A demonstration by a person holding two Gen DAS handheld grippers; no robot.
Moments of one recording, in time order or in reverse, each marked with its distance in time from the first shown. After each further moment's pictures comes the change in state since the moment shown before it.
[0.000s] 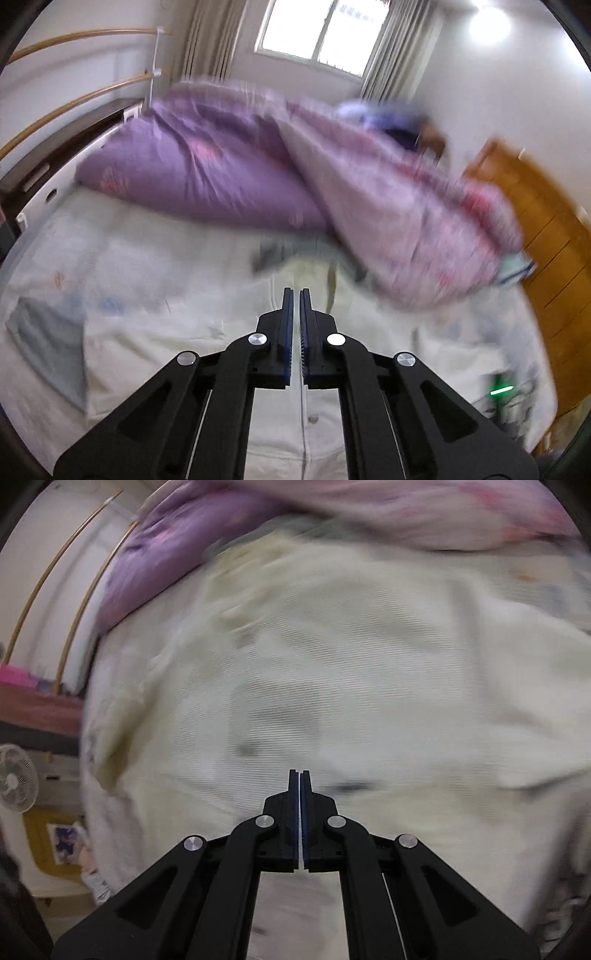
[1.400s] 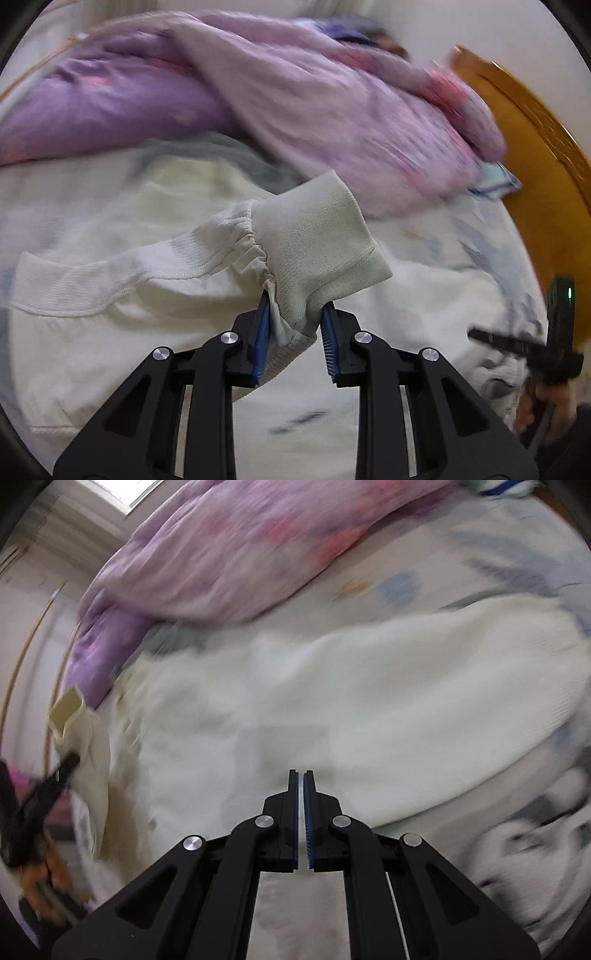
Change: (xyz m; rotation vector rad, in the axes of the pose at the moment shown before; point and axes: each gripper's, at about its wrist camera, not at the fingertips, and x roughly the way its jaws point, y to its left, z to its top) left arm 0.136 -0.114 -0.077 0.170 0.263 -0.187; right arm -0.065 -0.174 0.027 0.308 -0.213 -0.051
